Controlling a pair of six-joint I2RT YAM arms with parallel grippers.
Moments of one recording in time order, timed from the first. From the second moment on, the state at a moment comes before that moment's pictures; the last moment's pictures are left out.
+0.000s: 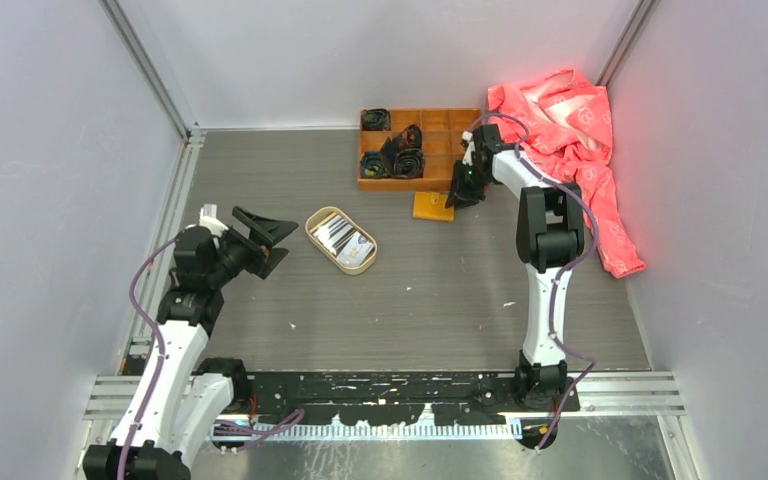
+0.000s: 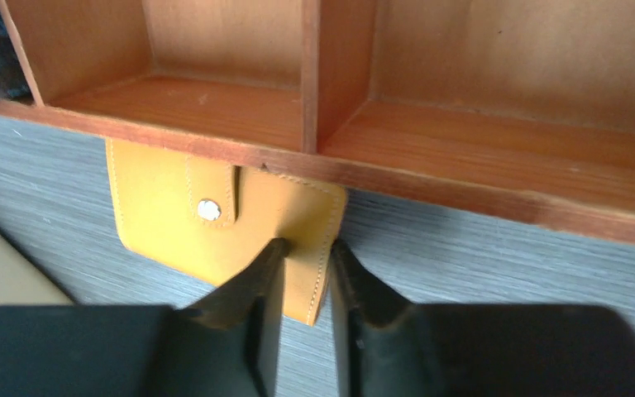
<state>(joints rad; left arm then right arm) -0.04 0.74 0.56 -0.18 0.46 -1.17 0.13 2.25 1.78 -0.69 -0.29 0.20</state>
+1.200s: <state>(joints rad) -0.86 0.94 0.43 0.25 0.00 -0.85 0.24 1.48 1.07 -0.94 -0.65 -0.56</state>
